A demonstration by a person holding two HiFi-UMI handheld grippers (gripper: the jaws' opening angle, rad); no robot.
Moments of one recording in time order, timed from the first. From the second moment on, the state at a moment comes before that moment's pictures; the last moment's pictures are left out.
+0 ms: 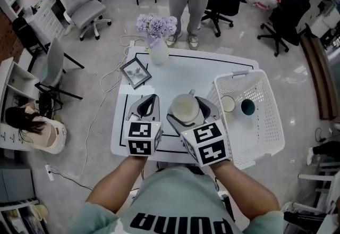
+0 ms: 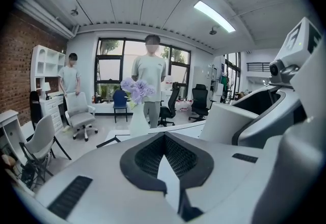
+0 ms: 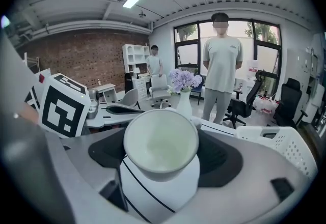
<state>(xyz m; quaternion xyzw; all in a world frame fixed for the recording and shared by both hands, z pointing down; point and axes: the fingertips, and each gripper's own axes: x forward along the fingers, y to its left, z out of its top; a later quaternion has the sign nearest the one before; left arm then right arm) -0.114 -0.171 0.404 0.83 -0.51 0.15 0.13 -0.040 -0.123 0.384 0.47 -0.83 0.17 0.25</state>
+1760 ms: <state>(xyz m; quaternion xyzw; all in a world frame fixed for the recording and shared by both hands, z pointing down) 0.048 -0.124 0.390 0.90 -0.39 0.17 0.10 0.160 -0.041 0.355 0.52 -0.80 0.17 0.23</state>
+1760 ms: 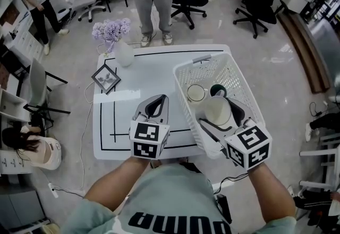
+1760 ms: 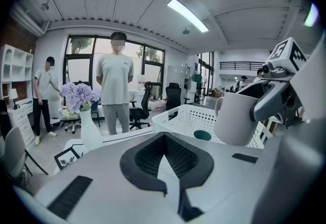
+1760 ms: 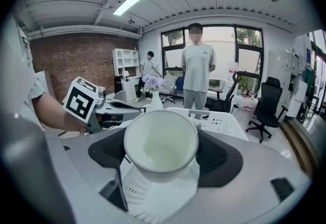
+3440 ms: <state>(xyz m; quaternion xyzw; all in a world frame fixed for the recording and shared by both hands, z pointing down) 0.074 -0.120 0.484 0.86 -0.44 0.23 0.15 0.162 -0.029 0.478 0.19 -0.89 0.09 0.41</state>
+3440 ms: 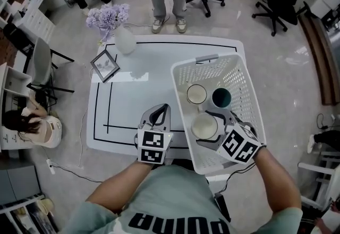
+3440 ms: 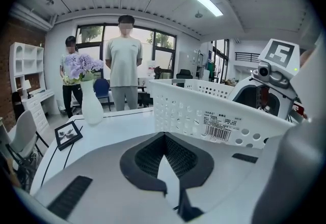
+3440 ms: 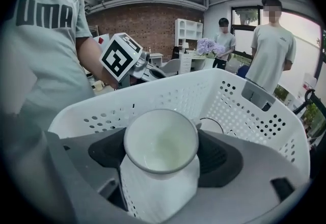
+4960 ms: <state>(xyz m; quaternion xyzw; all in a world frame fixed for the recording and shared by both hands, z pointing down) 0.080 -0.116 0.515 0.85 -0.43 0.24 0.15 0.187 -0.017 0.568 0.14 -0.84 0.07 0.51</state>
